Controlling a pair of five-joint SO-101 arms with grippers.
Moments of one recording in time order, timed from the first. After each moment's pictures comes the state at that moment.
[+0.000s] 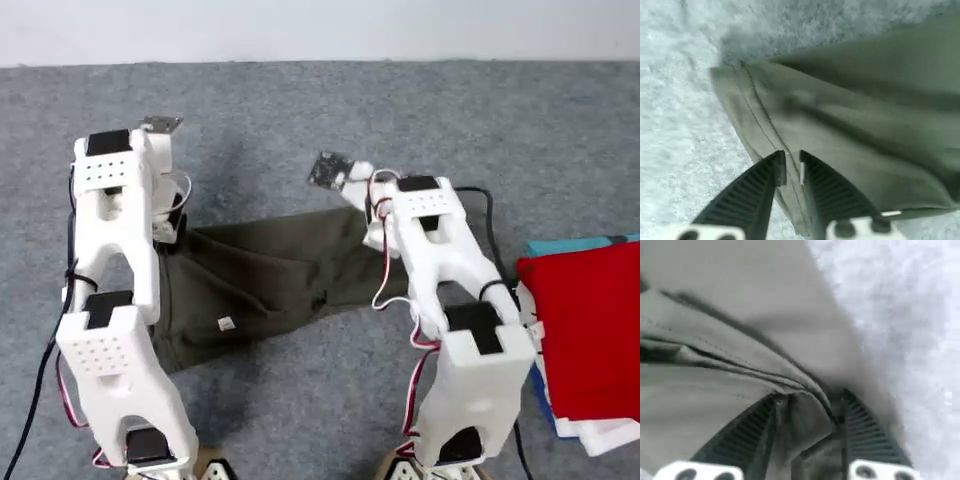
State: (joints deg) left arm -12.6 30.2 -22.5 99.3 -6.6; right arm -10.8 19.5 5.0 53.2 53.3
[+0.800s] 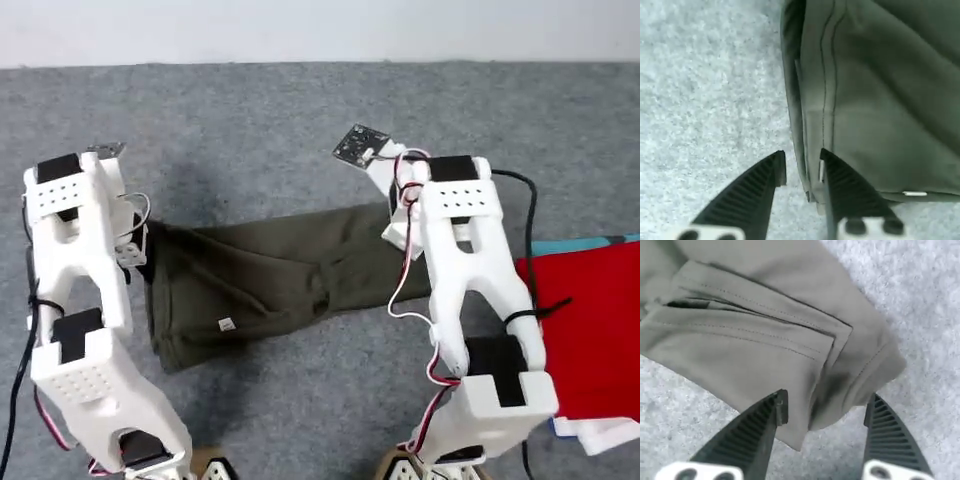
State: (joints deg) left arm -21.8 21.8 -7.4 97.6 -2.5; right arm -8.3 7.2 3.9 74.6 46.9
